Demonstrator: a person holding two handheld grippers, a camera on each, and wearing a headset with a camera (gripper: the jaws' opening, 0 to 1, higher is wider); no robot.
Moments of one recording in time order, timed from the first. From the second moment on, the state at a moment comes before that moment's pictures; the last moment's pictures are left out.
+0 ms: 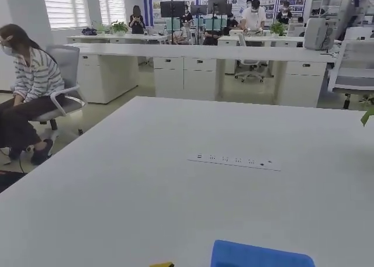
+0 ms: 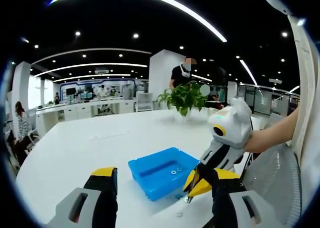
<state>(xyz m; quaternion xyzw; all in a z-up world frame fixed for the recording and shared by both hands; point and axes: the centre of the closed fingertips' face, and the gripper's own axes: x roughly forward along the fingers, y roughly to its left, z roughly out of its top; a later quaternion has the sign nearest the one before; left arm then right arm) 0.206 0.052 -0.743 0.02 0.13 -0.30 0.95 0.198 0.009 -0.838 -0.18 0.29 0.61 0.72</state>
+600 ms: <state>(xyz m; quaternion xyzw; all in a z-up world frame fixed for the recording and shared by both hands) 0.206 0.053 -0.742 0.02 0.12 -0.29 0.95 0.204 0.013 -0.819 -0.19 0.25 0.60 0.74</state>
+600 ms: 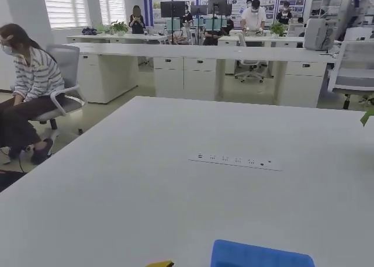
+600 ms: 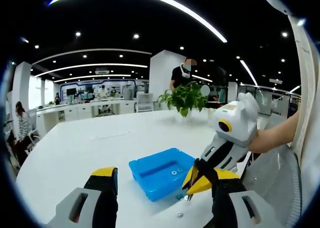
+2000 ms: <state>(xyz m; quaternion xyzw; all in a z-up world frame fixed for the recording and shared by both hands) 0.206 0.053 -0.743 0.02 0.13 -0.29 0.95 0.288 -0.006 -0.779 -0.04 0.27 0.53 0.80</state>
